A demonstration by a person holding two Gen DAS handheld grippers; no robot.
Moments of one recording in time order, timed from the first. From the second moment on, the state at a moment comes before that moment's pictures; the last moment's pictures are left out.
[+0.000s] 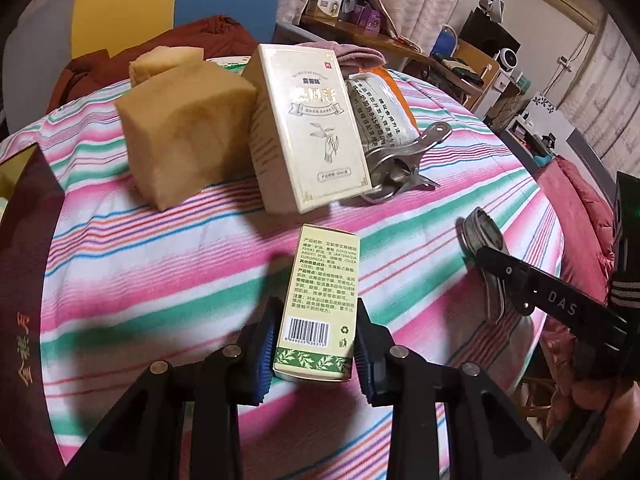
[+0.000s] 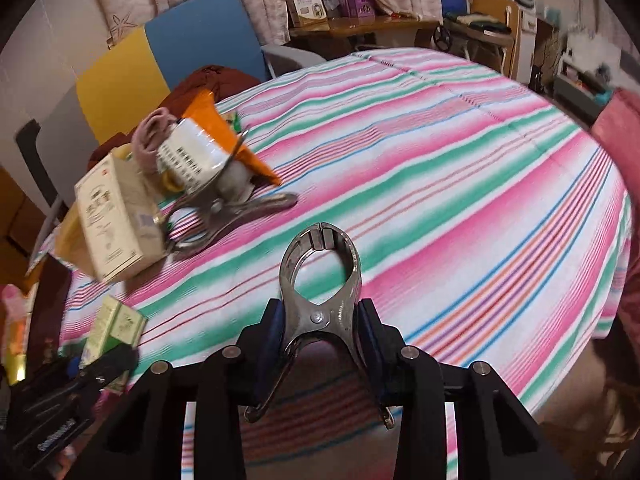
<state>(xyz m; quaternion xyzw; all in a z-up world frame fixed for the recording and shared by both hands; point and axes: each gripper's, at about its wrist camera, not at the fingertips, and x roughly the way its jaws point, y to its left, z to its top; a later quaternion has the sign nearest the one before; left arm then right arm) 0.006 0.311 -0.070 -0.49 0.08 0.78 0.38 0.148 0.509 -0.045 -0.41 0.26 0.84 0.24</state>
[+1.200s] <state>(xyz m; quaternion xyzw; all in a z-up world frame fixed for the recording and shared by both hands) -0.038 0.152 -0.004 -0.47 -0.07 0.82 0.32 0.028 0.336 0.024 -0.39 0.35 0.85 -0.06</state>
